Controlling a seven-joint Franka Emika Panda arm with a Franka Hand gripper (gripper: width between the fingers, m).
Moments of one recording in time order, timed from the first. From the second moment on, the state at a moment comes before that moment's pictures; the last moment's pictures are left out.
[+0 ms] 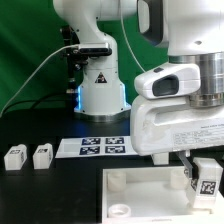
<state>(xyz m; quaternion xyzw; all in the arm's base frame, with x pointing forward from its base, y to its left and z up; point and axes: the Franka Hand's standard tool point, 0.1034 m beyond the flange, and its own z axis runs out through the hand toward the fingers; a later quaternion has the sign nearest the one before) 0.633 0.130 0.082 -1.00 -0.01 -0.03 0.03</state>
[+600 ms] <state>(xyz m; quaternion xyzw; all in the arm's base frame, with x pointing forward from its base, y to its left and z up) 0.639 0.119 0.080 -0.90 0.43 -0.03 0.06</state>
